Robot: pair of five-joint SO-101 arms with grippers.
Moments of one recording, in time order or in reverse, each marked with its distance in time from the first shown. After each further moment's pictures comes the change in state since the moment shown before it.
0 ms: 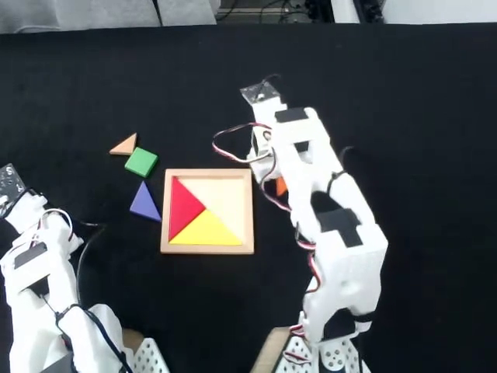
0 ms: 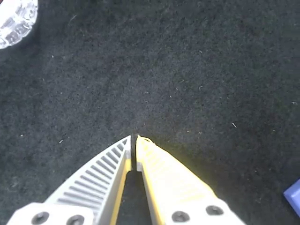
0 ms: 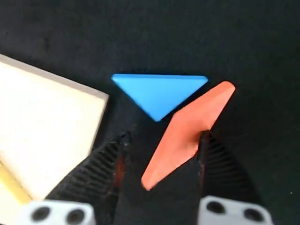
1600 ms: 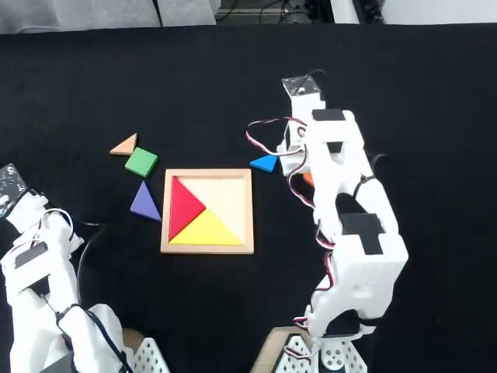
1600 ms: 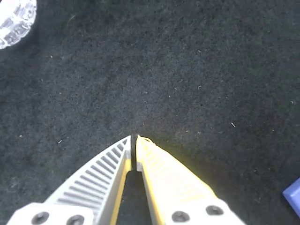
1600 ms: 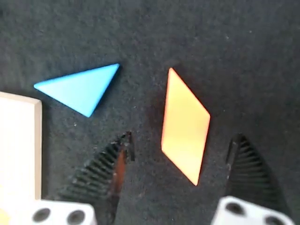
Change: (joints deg) left arm 0.3 0.0 0.0 0.0 0.0; right arm 9.2 -5.4 4.5 -4.2 0.1
